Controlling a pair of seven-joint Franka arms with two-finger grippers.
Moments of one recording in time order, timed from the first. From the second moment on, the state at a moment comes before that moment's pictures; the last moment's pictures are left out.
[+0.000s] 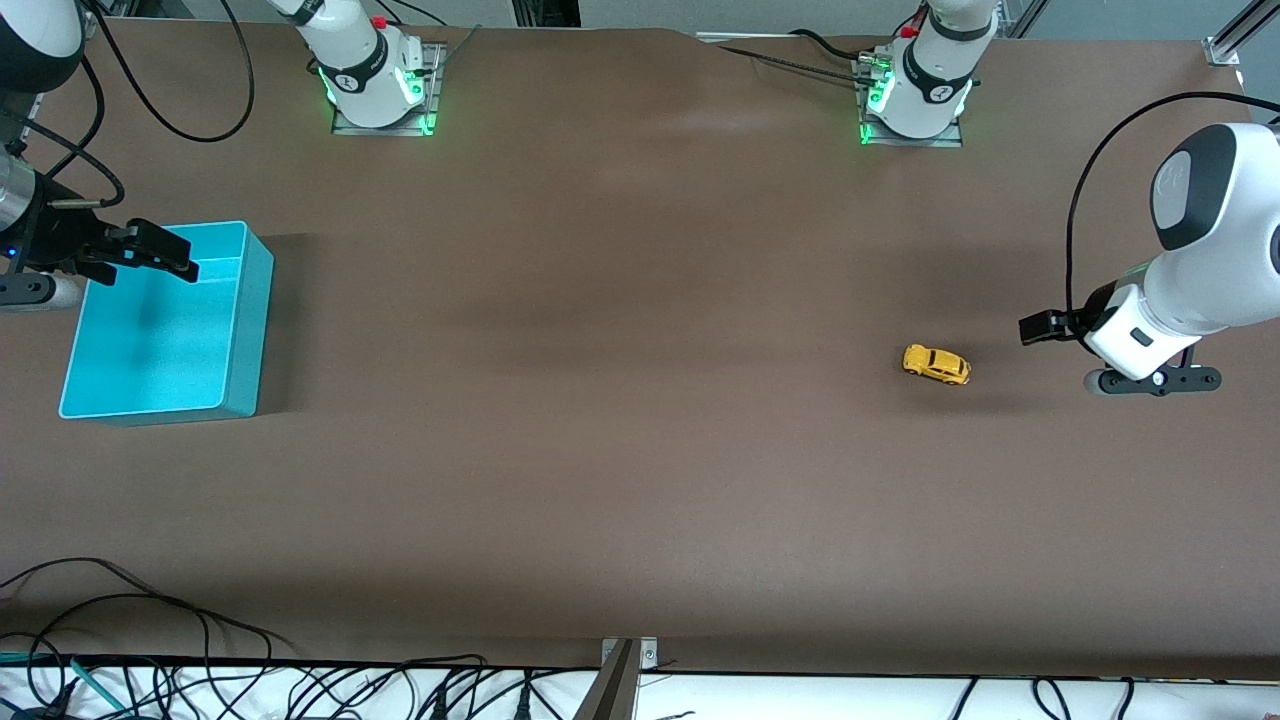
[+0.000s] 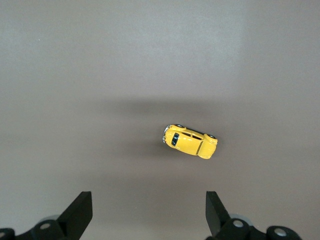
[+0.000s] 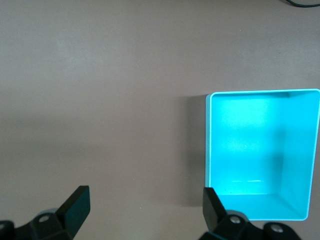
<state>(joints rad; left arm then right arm) 0.58 0.25 -0.60 -1.80 0.19 1.82 -0.13 0.05 0.08 -0.07 -1.61 0.03 1.64 -0.07</state>
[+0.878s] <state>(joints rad) 0.58 0.32 -0.60 -1.82 0.18 1.86 -0.77 0.05 0.08 -0.07 -1.61 0.04 1.64 -0.07</state>
